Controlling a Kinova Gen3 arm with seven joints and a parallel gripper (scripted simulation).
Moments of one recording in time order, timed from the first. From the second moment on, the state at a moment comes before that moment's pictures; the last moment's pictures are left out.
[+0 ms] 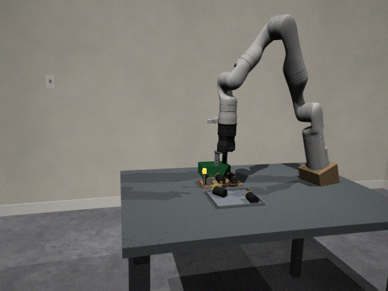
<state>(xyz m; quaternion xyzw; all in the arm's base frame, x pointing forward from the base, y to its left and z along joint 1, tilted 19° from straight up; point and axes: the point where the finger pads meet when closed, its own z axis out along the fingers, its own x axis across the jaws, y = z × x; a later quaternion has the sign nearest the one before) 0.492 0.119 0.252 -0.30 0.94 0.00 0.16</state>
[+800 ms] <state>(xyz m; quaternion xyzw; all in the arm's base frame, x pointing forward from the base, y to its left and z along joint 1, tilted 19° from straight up) 0.516 0.129 0.193 -0.30 0.94 0.00 0.17</state>
